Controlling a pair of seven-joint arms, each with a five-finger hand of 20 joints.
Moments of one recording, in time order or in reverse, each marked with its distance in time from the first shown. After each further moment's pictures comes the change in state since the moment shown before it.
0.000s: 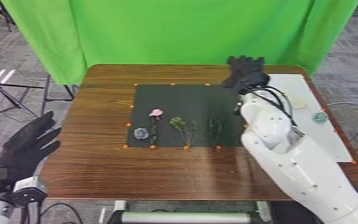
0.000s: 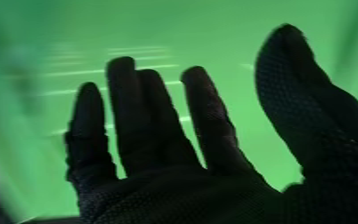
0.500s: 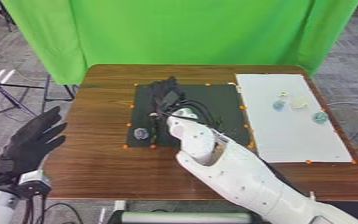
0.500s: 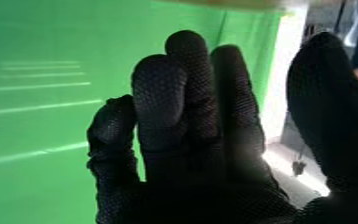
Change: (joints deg) left arm -2.8 2.5 1.4 1.2 -0.1 -0.2 -0.9; right arm 9.9 -18.7 -21.9 12.2 -6.4 2.7 -10.6
